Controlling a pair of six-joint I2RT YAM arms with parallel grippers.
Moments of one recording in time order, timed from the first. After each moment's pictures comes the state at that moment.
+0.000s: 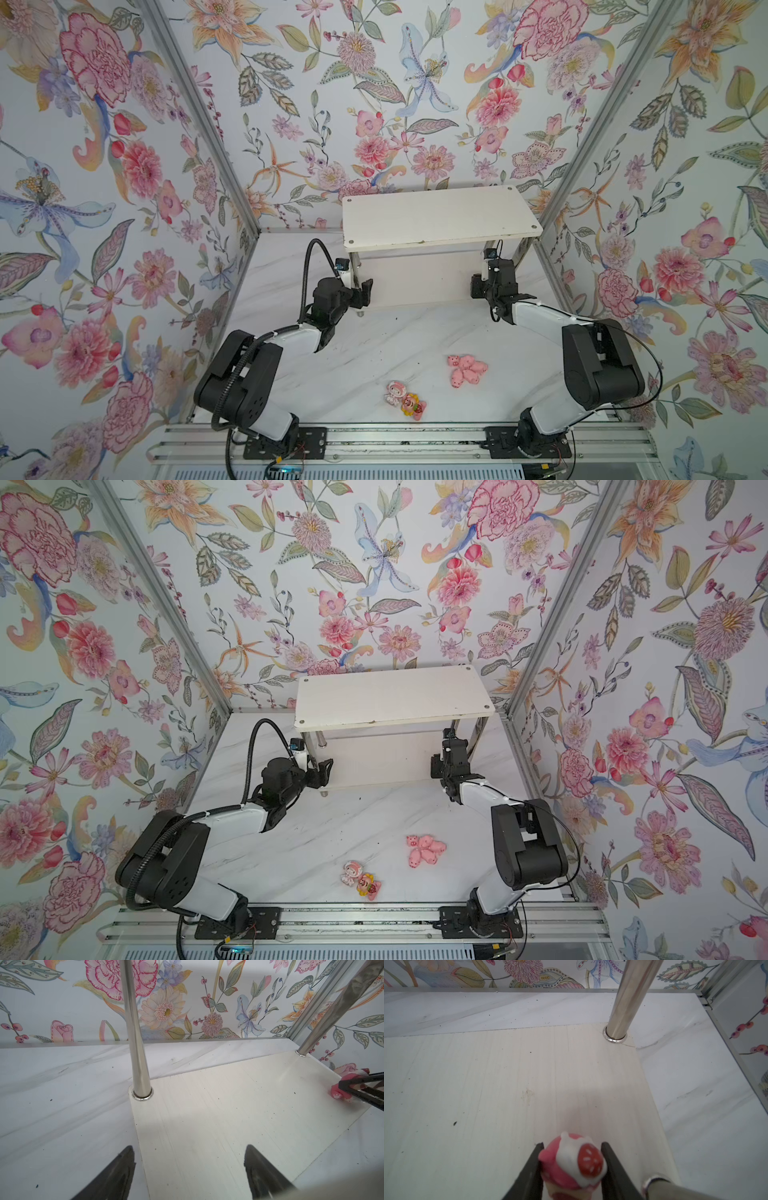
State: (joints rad) left arm -0.41 1.54 0.64 0.60 0.04 -0.20; right arm 0.22 1.61 0.86 0.11 0.14 0.09
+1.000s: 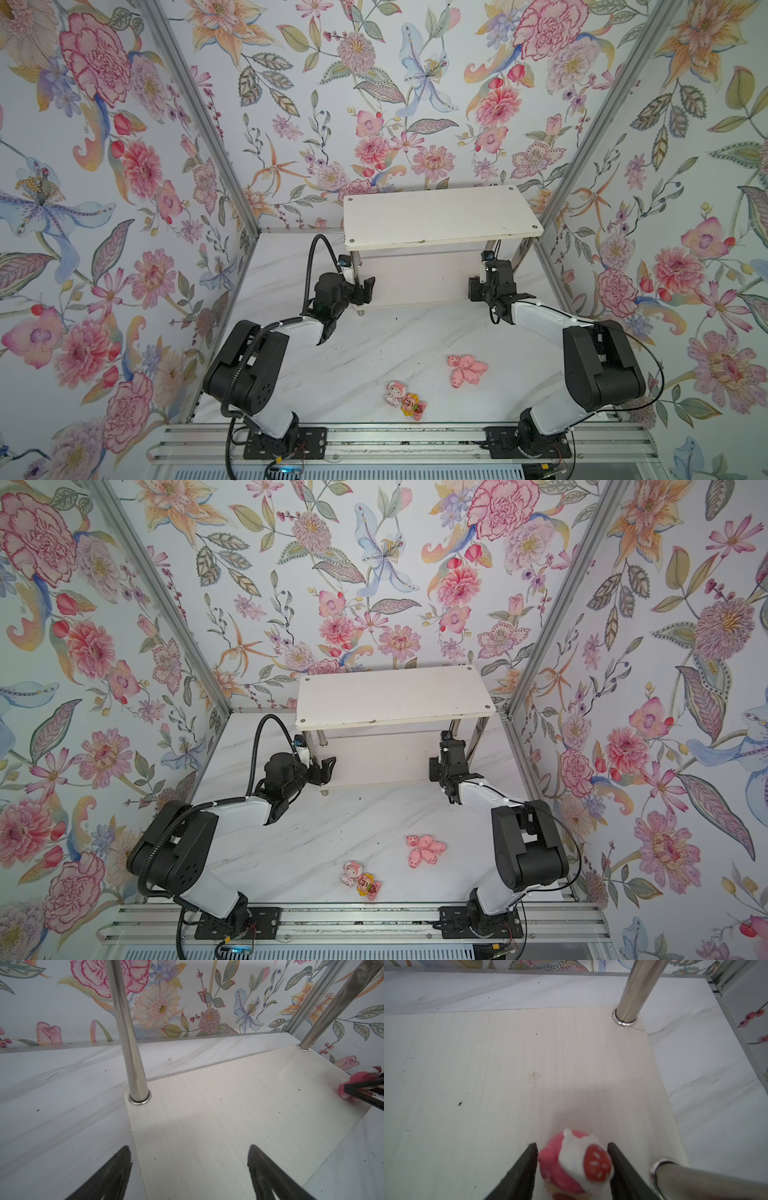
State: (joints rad) left arm -0.38 1.61 0.69 0.60 0.10 -0.17; right arm 0.24 1.60 0.87 0.03 0.14 0.10
